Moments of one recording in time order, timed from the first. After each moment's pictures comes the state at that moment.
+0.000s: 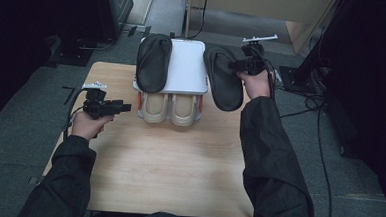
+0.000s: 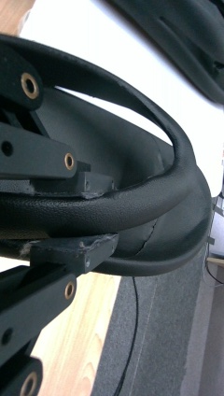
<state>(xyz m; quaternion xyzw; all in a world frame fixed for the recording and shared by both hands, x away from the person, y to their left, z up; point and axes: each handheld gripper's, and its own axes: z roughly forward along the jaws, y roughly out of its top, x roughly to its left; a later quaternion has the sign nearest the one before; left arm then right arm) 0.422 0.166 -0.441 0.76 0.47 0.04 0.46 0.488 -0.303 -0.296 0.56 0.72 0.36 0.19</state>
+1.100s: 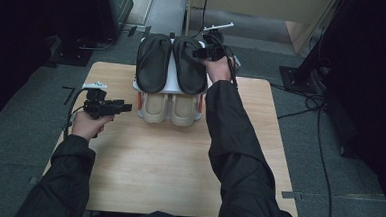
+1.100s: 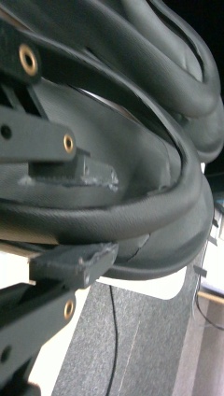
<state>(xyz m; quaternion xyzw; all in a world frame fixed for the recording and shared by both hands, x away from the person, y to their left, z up) 0.423 0.165 -0.441 0.76 0.45 0.03 0.46 0.553 -0.209 -0.316 0.52 0.74 0.38 0.17</state>
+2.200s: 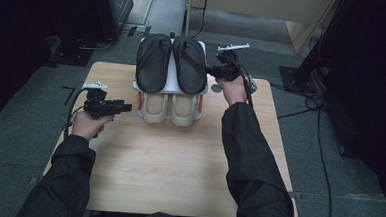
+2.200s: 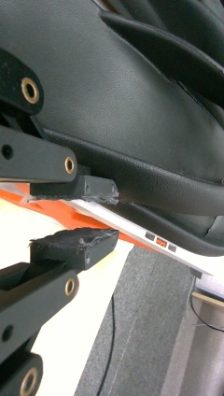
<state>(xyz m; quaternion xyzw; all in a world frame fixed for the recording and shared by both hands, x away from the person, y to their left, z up) 0.424 0.165 -0.443 0.76 0.46 0.04 0.46 0.499 -0.251 -0.340 0.49 0.75 0.40 0.18</state>
